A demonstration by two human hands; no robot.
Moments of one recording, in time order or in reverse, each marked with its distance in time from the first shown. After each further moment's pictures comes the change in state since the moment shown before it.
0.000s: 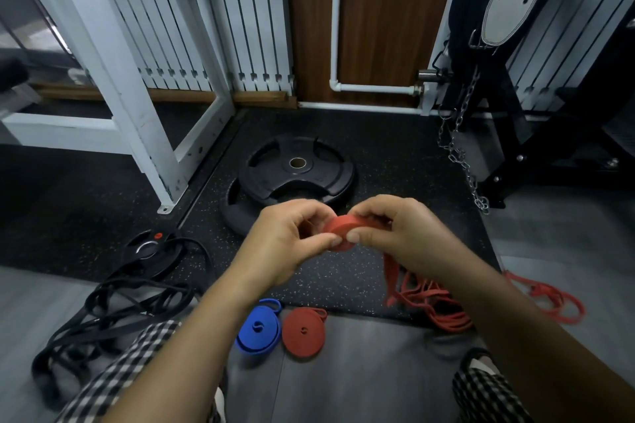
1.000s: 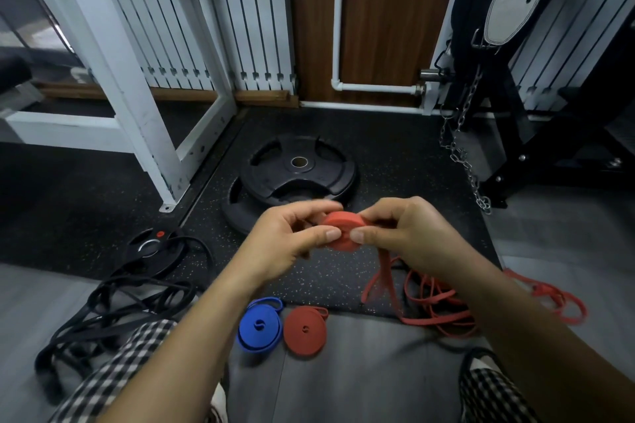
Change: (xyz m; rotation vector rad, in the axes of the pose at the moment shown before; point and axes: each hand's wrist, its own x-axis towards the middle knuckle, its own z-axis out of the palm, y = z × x) left_hand -0.002 -0.004 -0.002 -0.333 -0.059 -0.258; right_hand -0.002 0.003 -0.001 0.093 0.001 0.094
